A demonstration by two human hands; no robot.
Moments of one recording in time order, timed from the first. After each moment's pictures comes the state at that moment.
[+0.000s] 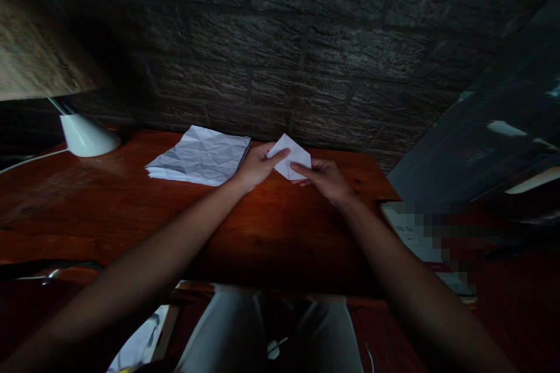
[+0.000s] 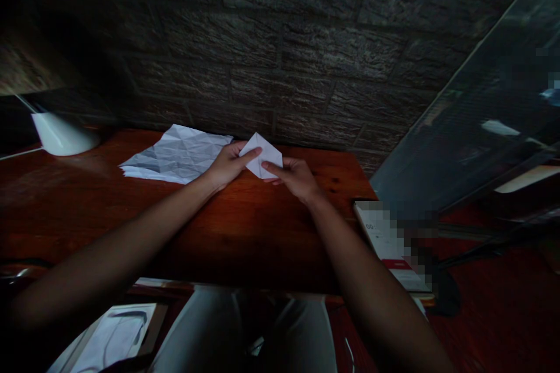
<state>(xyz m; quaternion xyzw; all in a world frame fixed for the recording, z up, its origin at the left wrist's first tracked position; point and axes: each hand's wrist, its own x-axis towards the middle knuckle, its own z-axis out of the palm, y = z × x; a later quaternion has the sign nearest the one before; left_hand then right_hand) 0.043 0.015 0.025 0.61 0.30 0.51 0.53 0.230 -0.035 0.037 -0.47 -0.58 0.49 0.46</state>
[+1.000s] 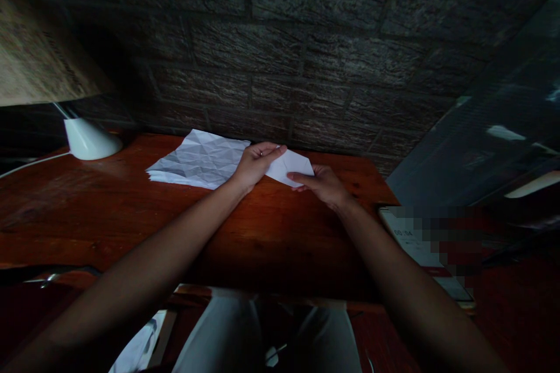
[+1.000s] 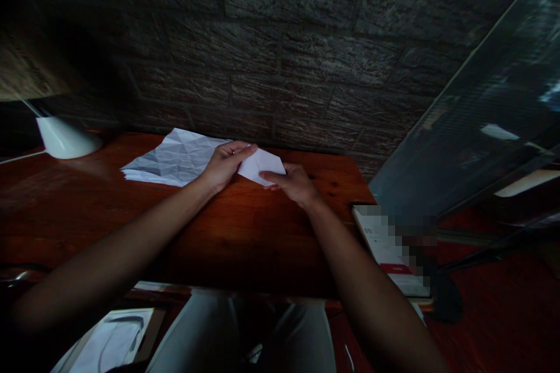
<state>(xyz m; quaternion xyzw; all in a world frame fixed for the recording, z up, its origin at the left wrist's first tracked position) 0.043 0.013 0.036 0.55 0.31 0.56 0.53 0.228 -0.038 0.039 -0.47 -0.54 0.53 0.45</state>
